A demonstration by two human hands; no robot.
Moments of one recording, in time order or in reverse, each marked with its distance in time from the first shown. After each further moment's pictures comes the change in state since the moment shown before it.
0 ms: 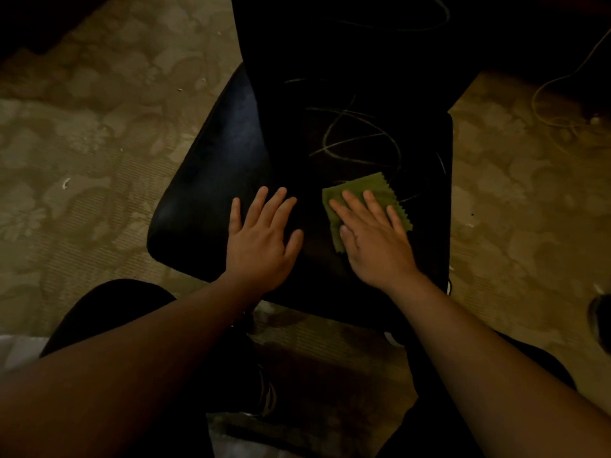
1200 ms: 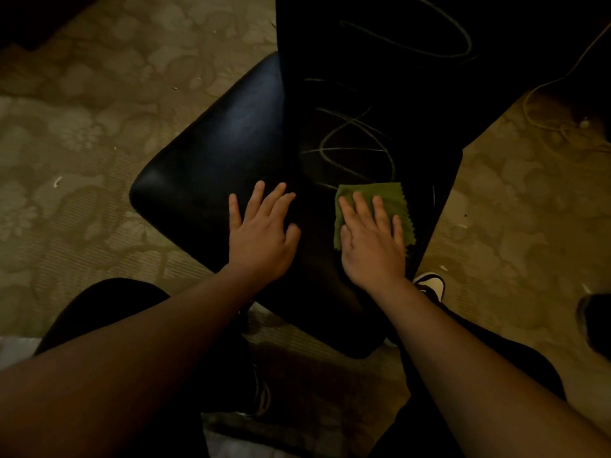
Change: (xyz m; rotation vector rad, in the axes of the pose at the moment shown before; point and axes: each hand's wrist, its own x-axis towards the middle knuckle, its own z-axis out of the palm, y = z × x) left_hand 0.015 0.012 -0.006 -0.082 -0.071 -0.084; right_hand -0.002 -0.010 0.007 -0.023 0.030 0.204
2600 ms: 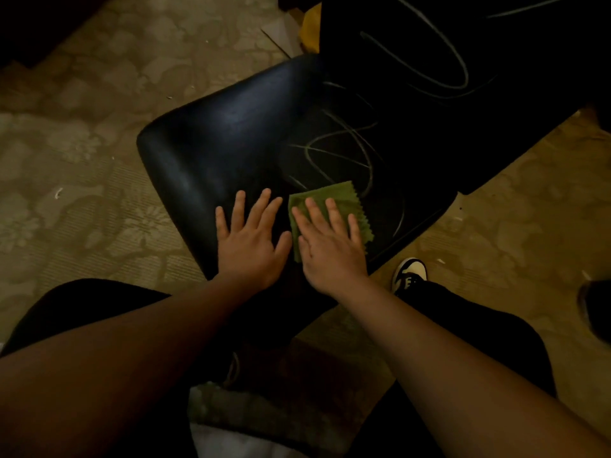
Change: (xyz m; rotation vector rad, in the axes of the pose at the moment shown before) left_hand -0.019 -0.004 0.014 0.100 -0.011 -0.027; right_hand -0.015 -0.035 0.013 -0.010 -0.085 -0.150
